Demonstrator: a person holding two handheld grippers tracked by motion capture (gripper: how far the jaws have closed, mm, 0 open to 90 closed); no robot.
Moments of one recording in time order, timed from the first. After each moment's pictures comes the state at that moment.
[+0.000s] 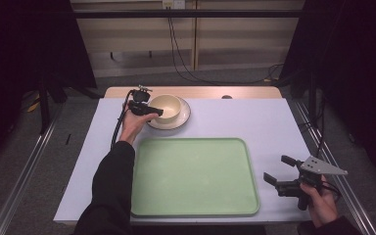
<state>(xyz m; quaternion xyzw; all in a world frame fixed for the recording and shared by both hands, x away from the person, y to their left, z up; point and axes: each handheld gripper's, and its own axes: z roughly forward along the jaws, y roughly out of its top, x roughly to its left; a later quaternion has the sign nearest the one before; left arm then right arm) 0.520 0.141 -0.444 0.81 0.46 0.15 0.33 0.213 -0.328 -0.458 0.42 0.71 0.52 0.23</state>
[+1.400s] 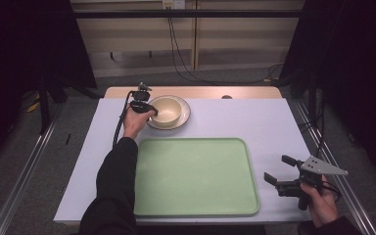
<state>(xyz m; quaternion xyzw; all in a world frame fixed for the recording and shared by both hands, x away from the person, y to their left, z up) 0.534 0.143 -0.450 0.80 0.52 0.08 0.30 0.213 -0.328 -0.457 0.41 0.71 0.52 0.23</state>
